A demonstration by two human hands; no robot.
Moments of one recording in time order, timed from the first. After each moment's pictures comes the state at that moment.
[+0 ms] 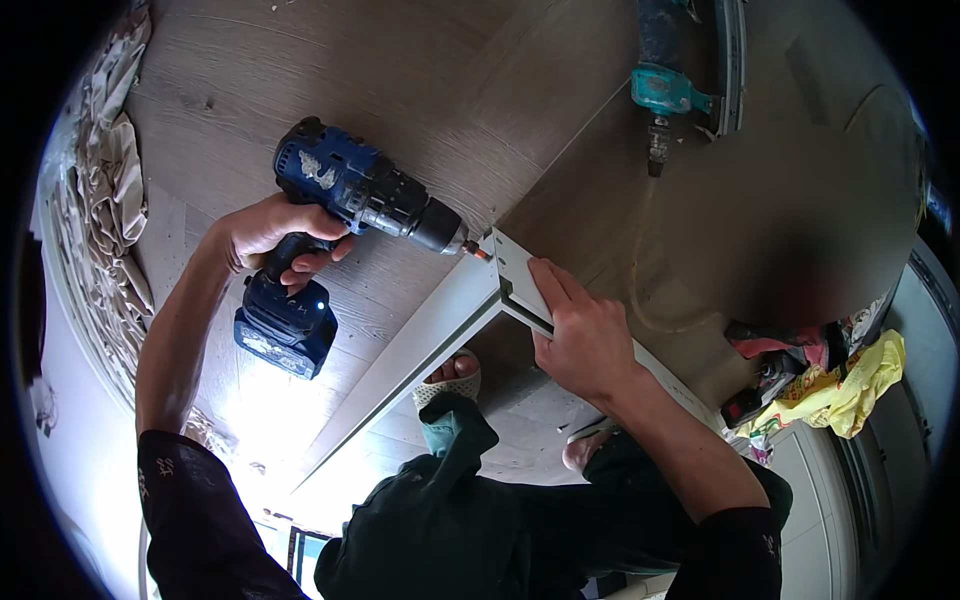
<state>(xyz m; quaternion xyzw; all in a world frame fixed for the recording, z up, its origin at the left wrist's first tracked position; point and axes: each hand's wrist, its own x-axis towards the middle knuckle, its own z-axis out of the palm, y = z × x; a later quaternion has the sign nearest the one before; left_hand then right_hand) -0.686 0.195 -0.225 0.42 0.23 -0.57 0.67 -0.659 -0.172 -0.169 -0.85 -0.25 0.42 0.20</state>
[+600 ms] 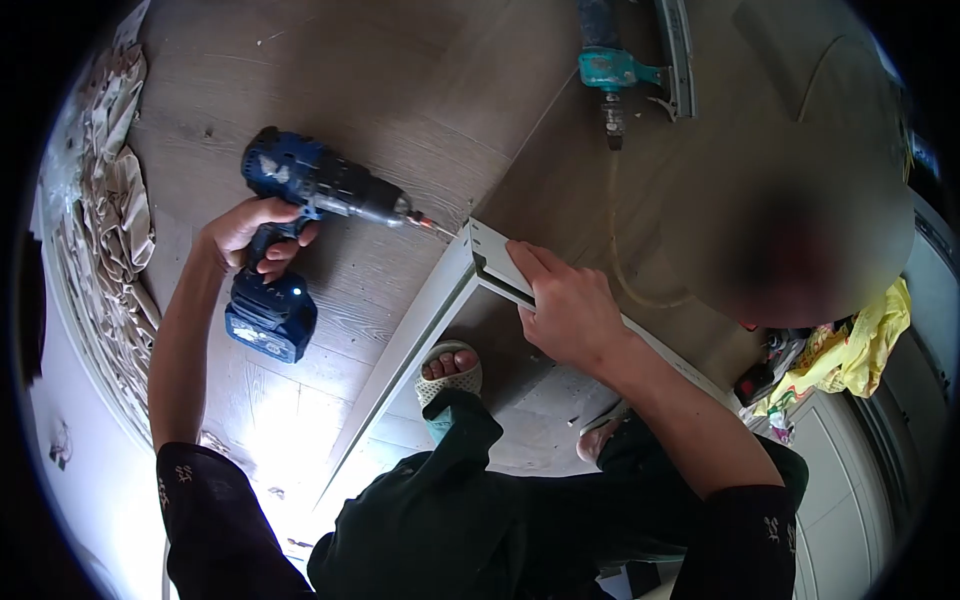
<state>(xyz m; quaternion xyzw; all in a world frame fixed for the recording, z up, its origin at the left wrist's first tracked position) -0.691 0.224 -0.226 0.43 0.23 -0.54 0.68 -0.660 -0.176 -0.168 -0.86 -0.25 0.41 0.19</state>
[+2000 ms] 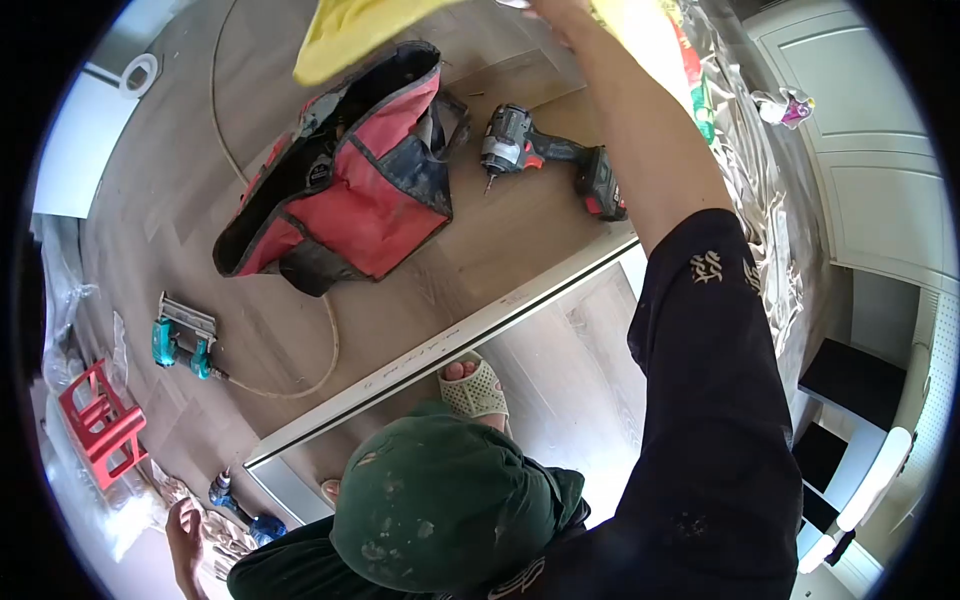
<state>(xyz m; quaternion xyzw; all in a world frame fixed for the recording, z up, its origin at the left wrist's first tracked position) -0.648 0.000 0.055 0.94 0.01 -0.33 0.07 -0.579 -0.899 -0.063 -0.75 0.31 -0.20 0.54</state>
